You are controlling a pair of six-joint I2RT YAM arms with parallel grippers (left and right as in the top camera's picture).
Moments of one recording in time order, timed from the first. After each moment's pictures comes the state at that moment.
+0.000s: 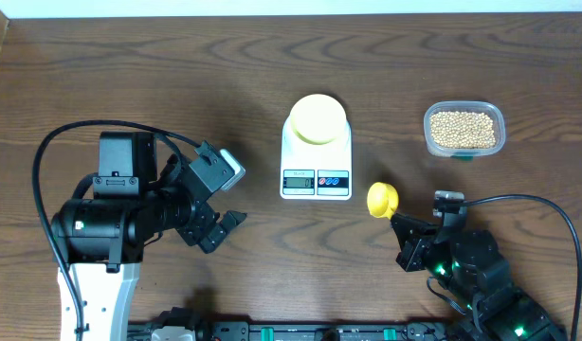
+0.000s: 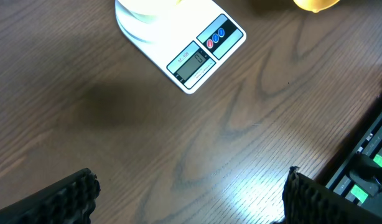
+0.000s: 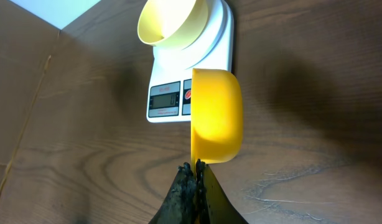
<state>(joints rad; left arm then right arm) -0.04 1.06 1.23 -1.30 0.46 0.73 0.55 0.45 0.41 -0.50 -0.06 0.70</state>
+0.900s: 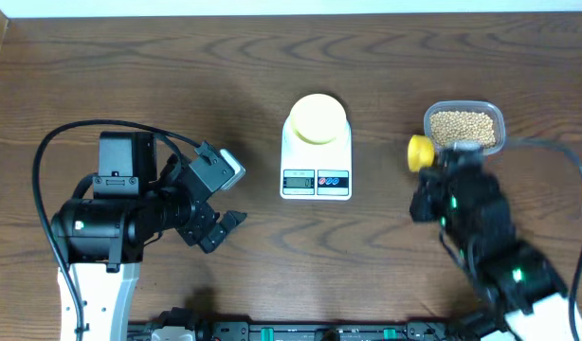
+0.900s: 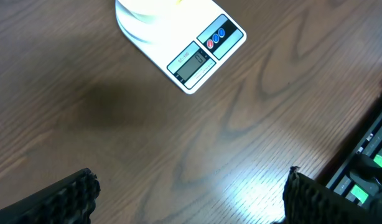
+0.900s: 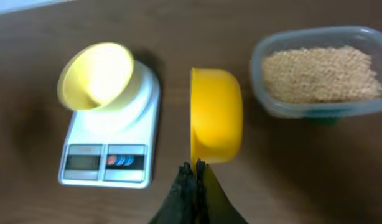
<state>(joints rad) -0.04 1.06 1.23 -1.30 0.46 0.73 0.41 0.86 0.76 -0.56 0.18 0.38</state>
